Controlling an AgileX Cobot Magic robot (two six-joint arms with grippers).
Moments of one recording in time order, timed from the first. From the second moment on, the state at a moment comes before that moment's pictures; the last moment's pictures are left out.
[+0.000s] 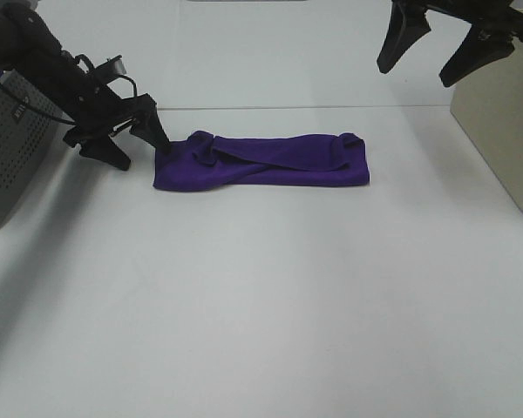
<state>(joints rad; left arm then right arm) -0.04 2.69 -2.36 -0.62 1.22 0.27 0.11 1.96 -1.82 0.28 1.22 -0.09</state>
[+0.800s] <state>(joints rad) -0.24 2.75 -2.40 -0.64 1.13 0.27 0.11 1.96 -1.82 0.29 1.22 -0.09</state>
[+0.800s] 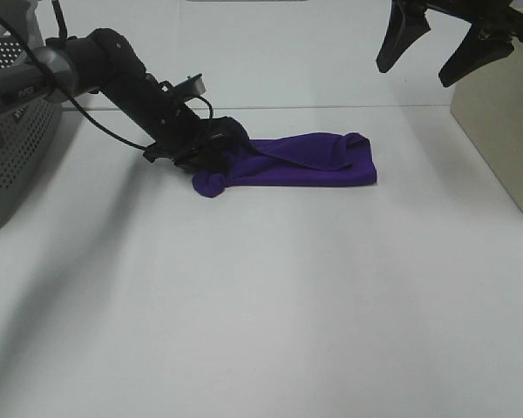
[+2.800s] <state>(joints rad) -0.50 2.63 -2.57 -0.61 0.88 0.43 0.11 1.80 -1.82 0.36 1.22 -0.10</state>
